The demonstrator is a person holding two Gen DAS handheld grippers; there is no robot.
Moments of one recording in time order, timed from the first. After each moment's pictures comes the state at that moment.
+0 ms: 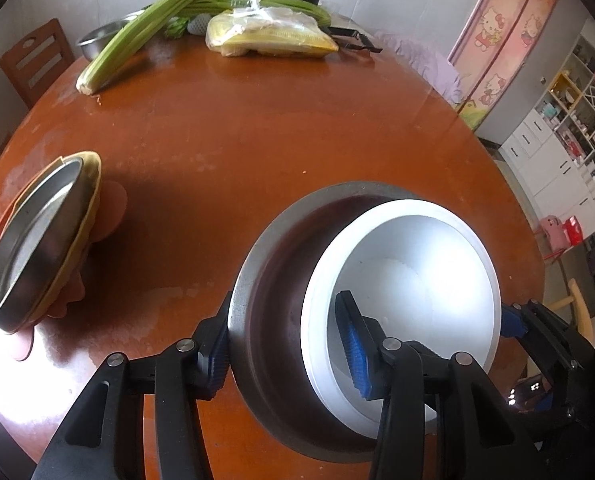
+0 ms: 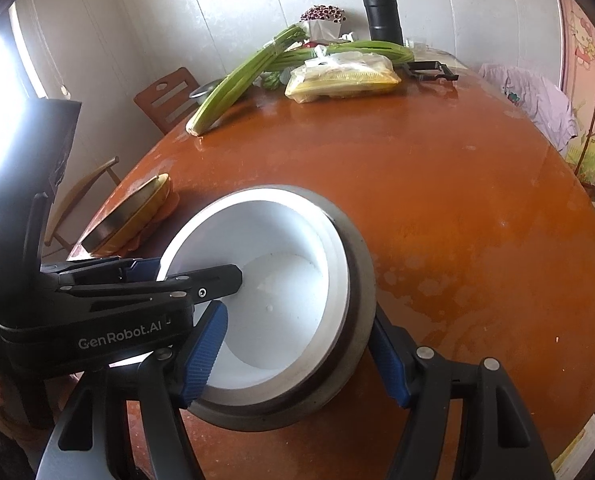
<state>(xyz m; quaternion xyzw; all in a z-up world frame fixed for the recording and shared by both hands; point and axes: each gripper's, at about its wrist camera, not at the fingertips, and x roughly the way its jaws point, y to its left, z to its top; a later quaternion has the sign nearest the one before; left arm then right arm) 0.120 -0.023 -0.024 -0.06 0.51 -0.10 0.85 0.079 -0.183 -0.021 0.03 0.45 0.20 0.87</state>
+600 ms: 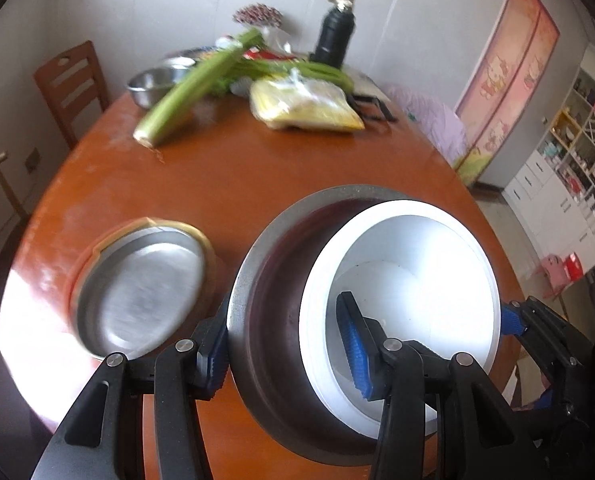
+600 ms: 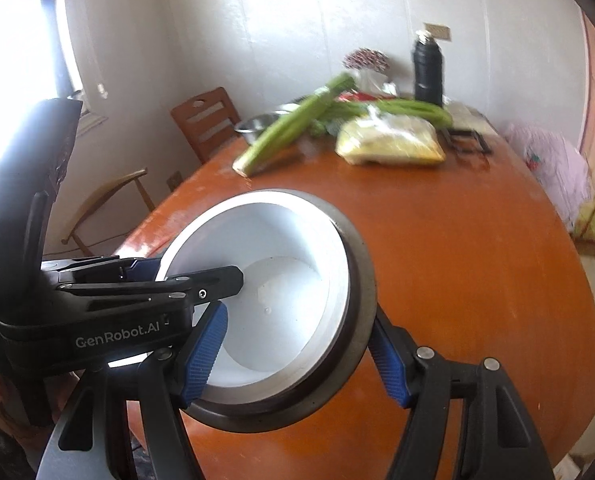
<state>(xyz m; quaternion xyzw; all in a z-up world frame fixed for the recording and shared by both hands) 0.105 0.052 0.054 -0.09 0.44 -0.06 0.89 0.079 -0.119 0.050 -0.02 0.38 0.24 0.89</state>
